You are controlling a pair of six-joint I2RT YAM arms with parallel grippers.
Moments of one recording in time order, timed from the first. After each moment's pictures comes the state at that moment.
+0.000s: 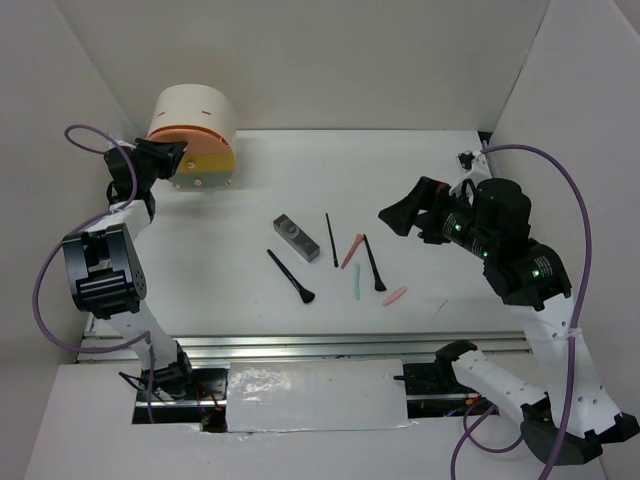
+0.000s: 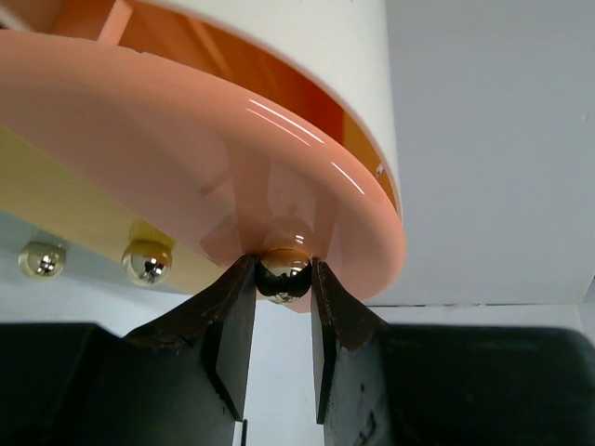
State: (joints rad) left arm 0.30 1.81 1.18 0.49 0.40 -1.16; right arm 0.37 0.88 1.33 -0.80 -0.20 0.60
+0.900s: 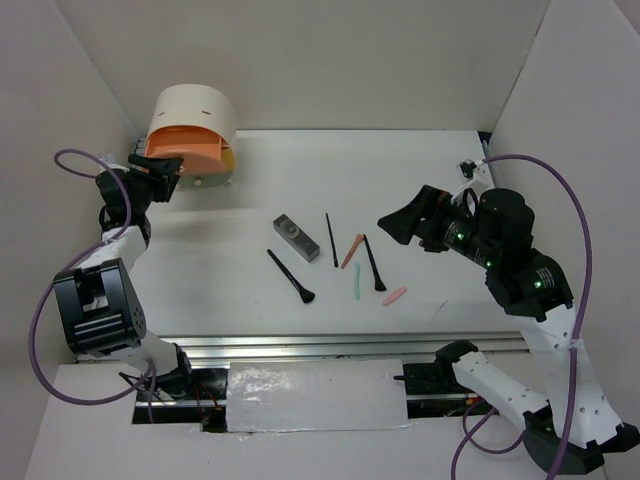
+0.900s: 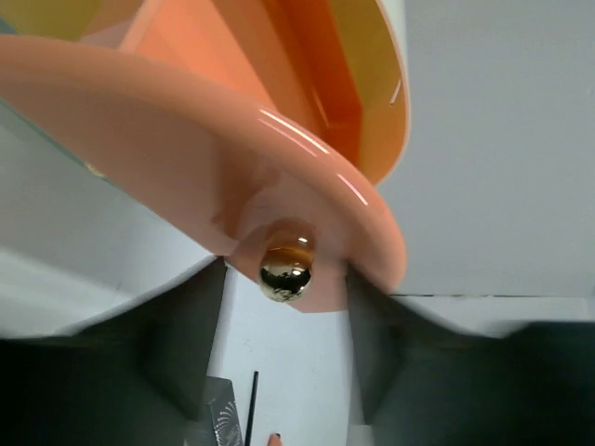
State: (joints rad) left arm 0.33 1.53 0.91 0.44 0.40 -1.15; right arm 0.37 0.82 1.27 -0.78 -0.25 0.64
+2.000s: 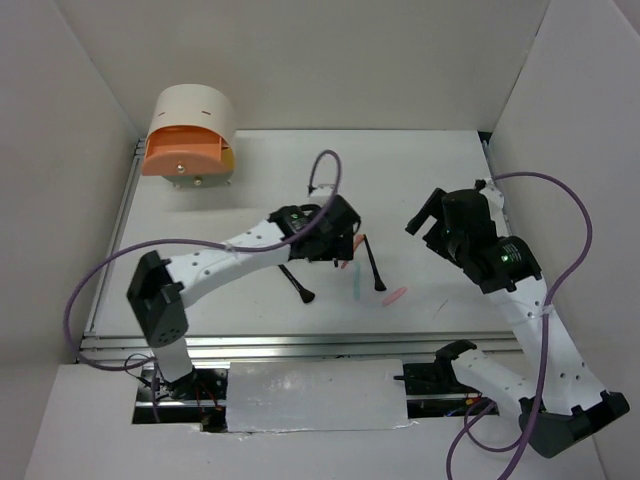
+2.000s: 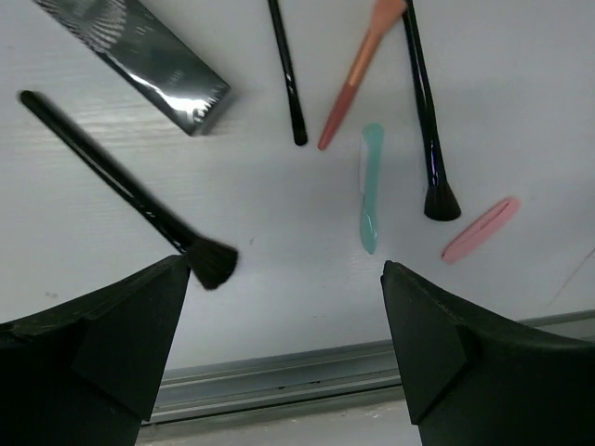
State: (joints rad) left arm -0.92 1.70 1.57 -0.88 -0.41 -0.85; right arm 0.37 0.93 1.18 -0.95 0.32 0.83
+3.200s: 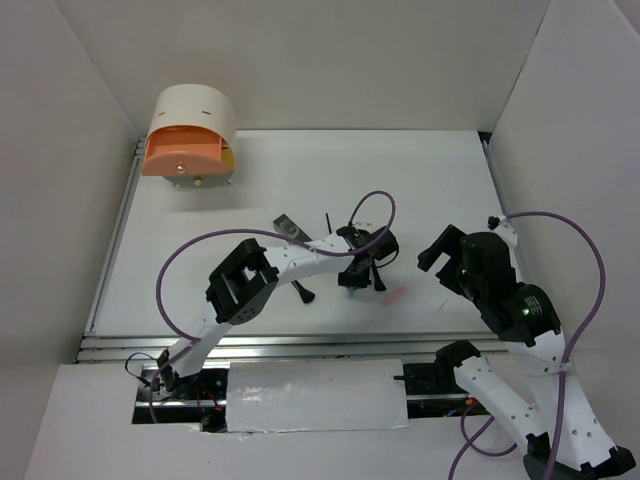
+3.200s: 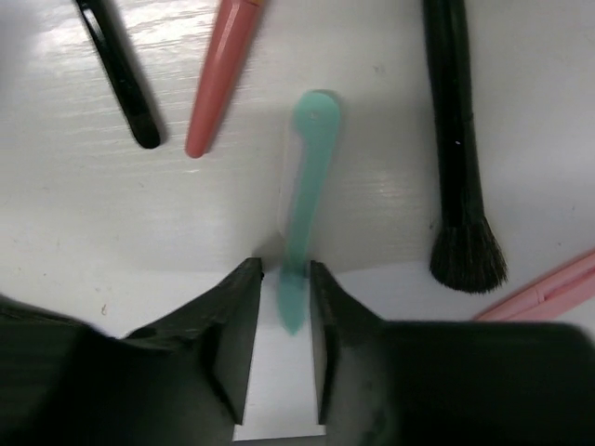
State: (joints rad) left arm -1.02 2.26 1.84 -0.88 -0.27 -0.92; right arm 0.35 0.64 0.98 -1.04 0.29 0.82
